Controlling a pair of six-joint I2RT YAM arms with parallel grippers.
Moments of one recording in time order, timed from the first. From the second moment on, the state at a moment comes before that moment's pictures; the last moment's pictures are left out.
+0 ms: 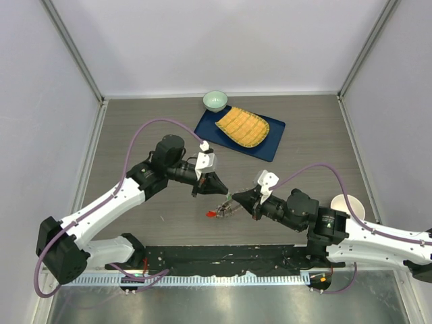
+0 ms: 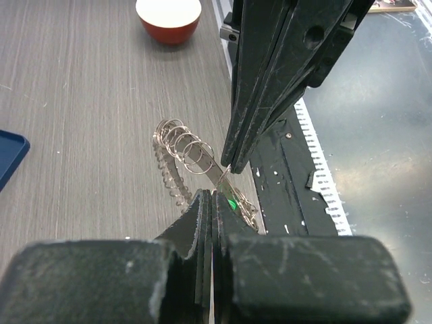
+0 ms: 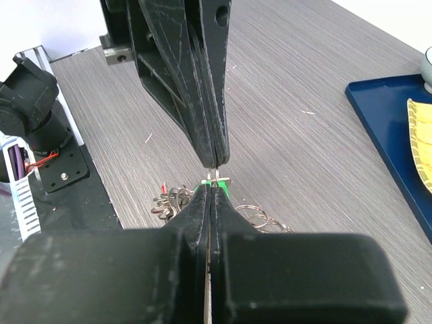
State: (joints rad) left arm -0.70 1.17 0.94 -0.20 1.00 0.28; right arm 1.26 0.66 0.58 -0.02 0.26 0.05
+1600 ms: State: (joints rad) left arm -0.69 1.23 0.95 -0.30 1.10 0.23; right arm 1.26 0.67 0.58 -0.03 0.18 0.05
